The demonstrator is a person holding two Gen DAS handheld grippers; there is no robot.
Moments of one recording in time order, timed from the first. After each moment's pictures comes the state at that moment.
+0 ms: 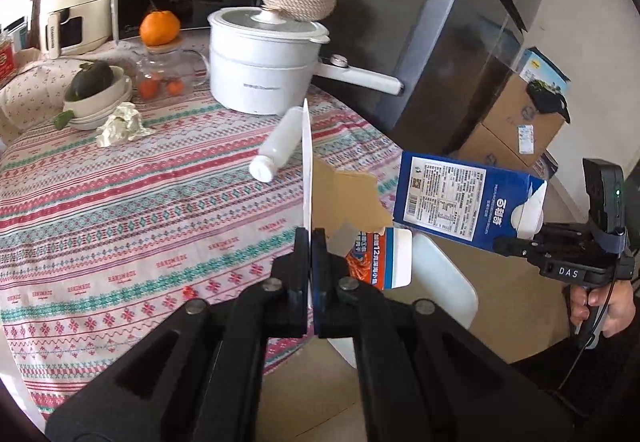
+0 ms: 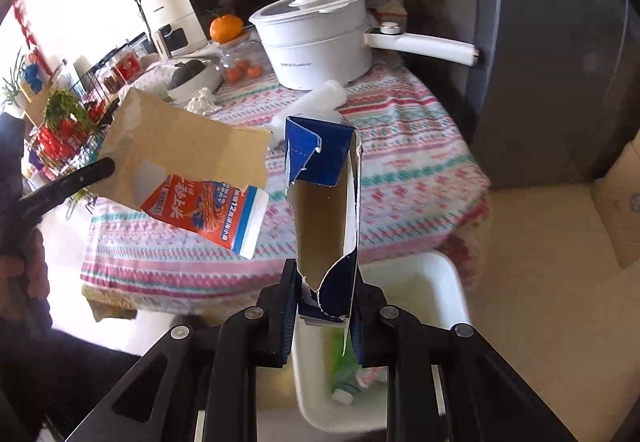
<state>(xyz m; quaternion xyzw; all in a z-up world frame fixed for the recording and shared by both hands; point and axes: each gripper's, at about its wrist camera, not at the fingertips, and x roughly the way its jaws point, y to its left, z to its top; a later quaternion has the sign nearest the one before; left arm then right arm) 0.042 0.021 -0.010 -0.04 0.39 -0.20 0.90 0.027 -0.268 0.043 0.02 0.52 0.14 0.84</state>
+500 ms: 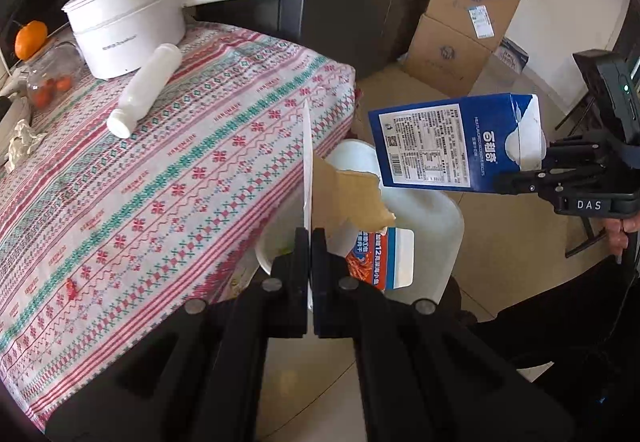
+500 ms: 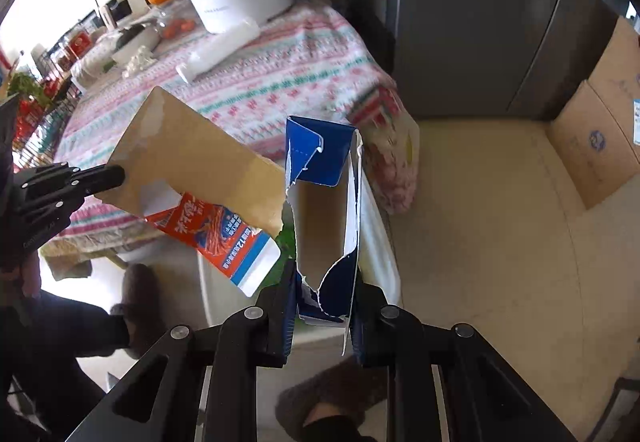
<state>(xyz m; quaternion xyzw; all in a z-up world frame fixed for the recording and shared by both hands) 0.016 -0.122 -0.083 0.10 0.45 -0.28 0.84 -0.028 -0.359 -0.001 0.01 0.60 0.07 0.80</state>
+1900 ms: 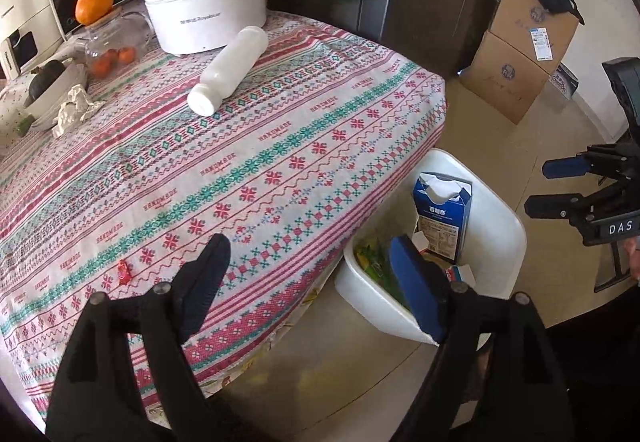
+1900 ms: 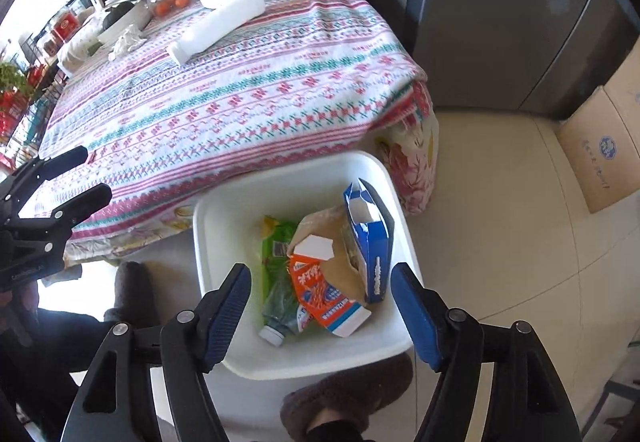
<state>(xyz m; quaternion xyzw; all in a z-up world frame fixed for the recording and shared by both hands) 0.045 -0.062 -0.091 0.07 0.46 -0.18 0.87 0.014 -0.314 -0.021 -0.01 0.62 0.06 0.78</state>
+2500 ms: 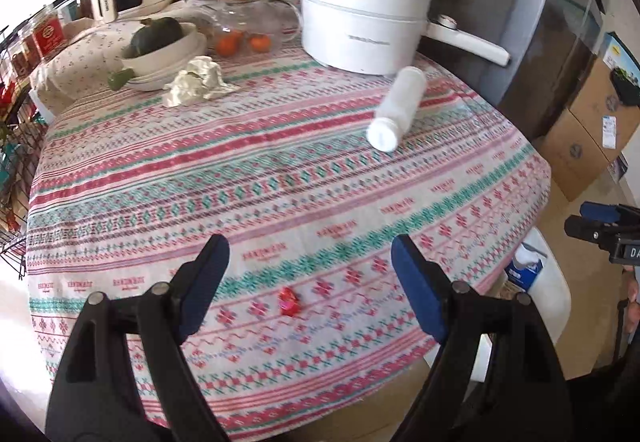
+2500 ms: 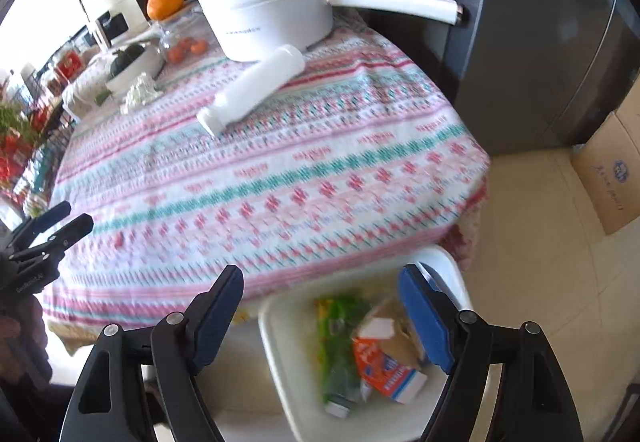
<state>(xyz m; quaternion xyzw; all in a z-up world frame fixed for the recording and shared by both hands) 0.102 0.077 -0.076 -0.01 0.44 -0.05 0.90 0.086 -0.242 -0.008 0.03 0.57 0.06 0.82</state>
